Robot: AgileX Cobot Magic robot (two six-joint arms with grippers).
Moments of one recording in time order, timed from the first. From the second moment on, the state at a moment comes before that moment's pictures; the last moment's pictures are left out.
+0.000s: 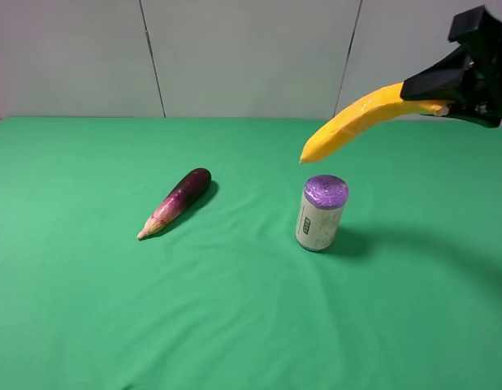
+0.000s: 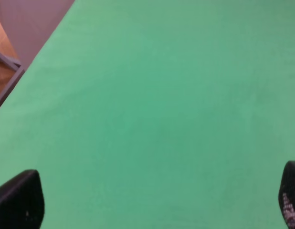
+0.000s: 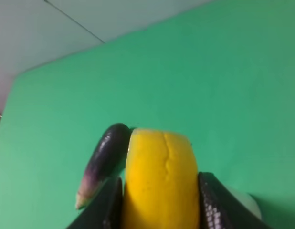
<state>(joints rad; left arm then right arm) 0.13 -0.01 -0.48 0.17 1.08 -0.21 0.01 1.12 -0.80 0.92 0.65 -0.47</state>
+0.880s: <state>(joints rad) 0.13 -0.01 -0.48 0.18 1.08 -0.21 -0.30 1.58 -0.95 1.15 0.71 -0.70</state>
